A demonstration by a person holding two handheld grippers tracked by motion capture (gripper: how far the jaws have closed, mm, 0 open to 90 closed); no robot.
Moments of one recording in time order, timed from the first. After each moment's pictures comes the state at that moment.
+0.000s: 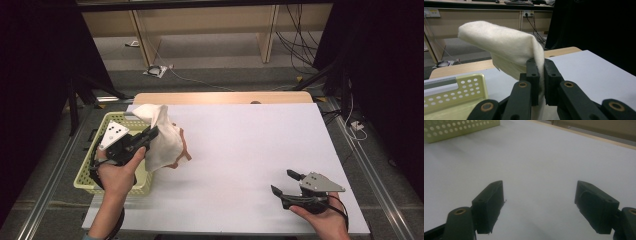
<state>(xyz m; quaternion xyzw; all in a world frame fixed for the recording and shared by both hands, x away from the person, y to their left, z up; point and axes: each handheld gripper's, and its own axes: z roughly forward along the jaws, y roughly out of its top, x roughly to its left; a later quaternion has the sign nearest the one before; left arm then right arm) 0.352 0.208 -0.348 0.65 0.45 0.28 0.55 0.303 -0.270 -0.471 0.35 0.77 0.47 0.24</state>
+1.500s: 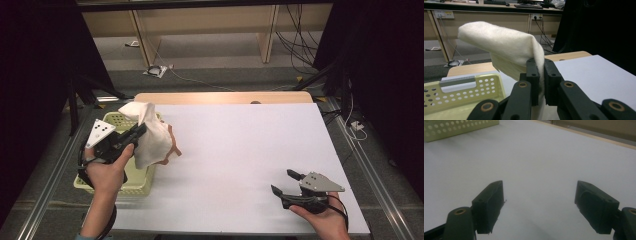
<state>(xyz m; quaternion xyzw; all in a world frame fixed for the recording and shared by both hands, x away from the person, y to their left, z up) 0.354 0.233 -0.345 0.63 0.47 0.30 0.55 0.304 -0.270 -0.472 0.35 0.77 0.47 0.24</state>
